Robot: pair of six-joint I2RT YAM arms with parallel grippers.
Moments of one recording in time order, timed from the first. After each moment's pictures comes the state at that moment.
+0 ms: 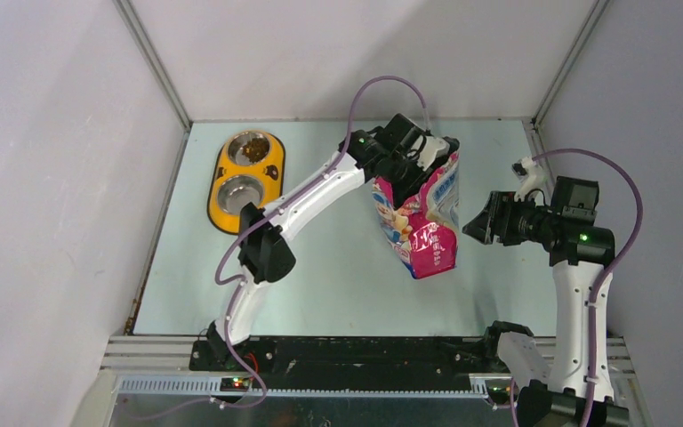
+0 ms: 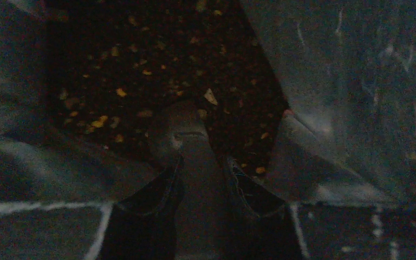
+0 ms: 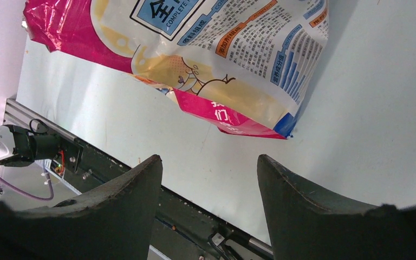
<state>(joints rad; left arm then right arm) -0.86 2.21 2.33 -1.05 0.22 0.05 -0.21 0.91 1.10 -1.03 -0.71 -0.03</state>
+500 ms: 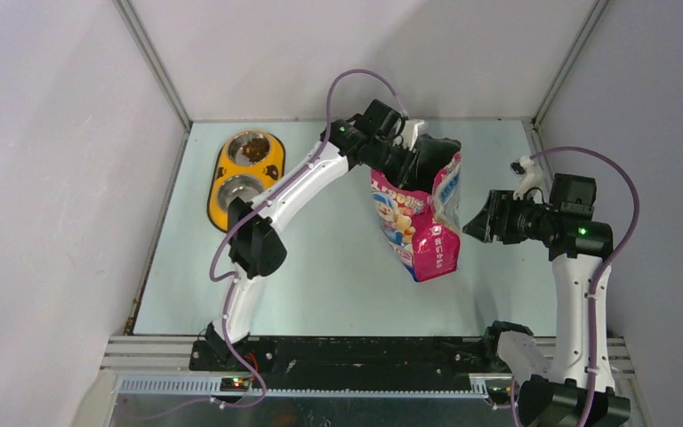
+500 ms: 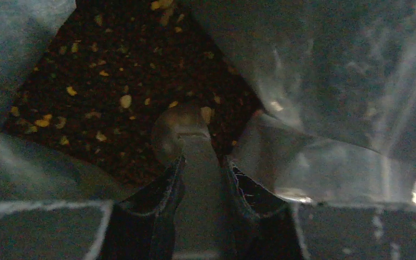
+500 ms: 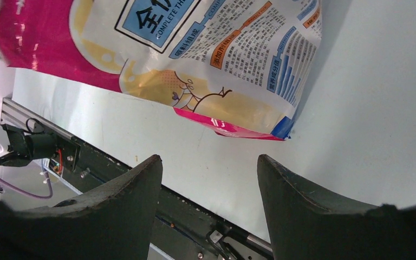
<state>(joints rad) -0.76 2.18 2.27 -0.98 0.52 -0.23 -0.21 0.94 1.10 -1.03 -0.70 -0.04</state>
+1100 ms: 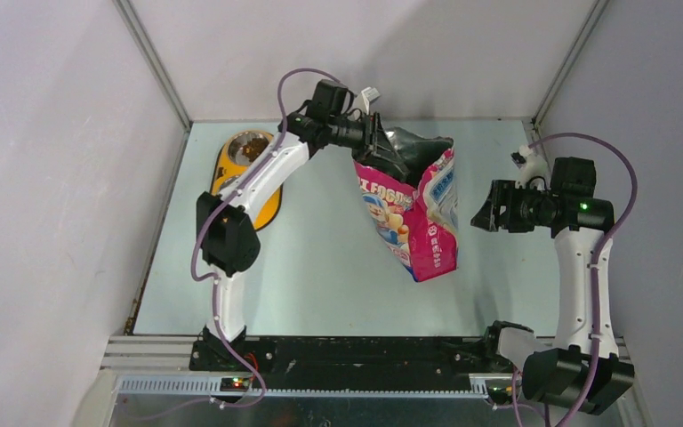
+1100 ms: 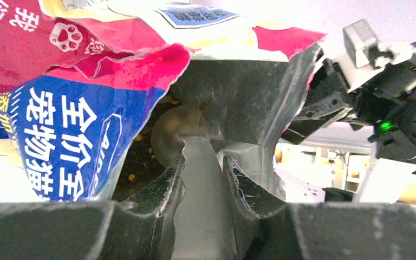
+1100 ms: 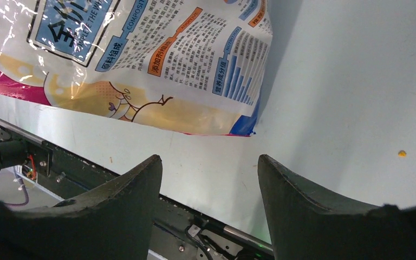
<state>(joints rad) -0.53 2.04 2.03 -0.61 0.87 -0.71 -0.23 1.08 1.19 -1.07 -0.60 -0.11</state>
